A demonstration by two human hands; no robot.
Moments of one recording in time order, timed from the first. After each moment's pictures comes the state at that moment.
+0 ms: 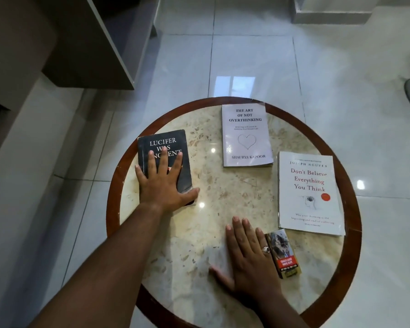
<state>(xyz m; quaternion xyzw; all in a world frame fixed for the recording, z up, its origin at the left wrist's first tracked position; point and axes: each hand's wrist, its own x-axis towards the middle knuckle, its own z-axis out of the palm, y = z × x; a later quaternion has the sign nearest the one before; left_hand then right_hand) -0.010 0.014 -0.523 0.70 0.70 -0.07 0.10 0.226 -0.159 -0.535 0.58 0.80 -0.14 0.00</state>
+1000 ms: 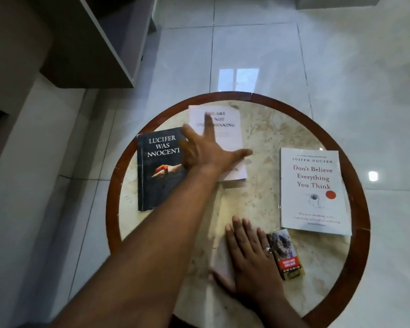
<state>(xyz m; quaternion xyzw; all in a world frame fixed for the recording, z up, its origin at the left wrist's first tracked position) 0.114 0.080 -0.468 0.55 0.79 0.08 0.25 0.228 -0.158 -0.541 0.57 0.81 -0.11 -0.05</state>
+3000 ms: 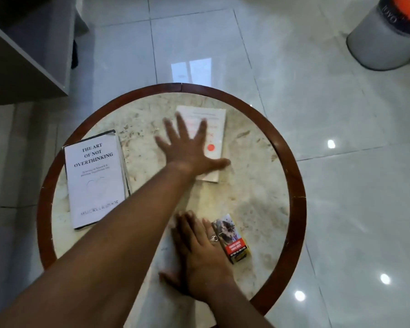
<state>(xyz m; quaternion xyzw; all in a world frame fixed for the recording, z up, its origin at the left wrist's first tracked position) 0.202 0.073 -0.505 0.75 0.63 -0.10 0.18 0.231 -0.159 -0.549 0.62 0.75 -0.22 -0.08</state>
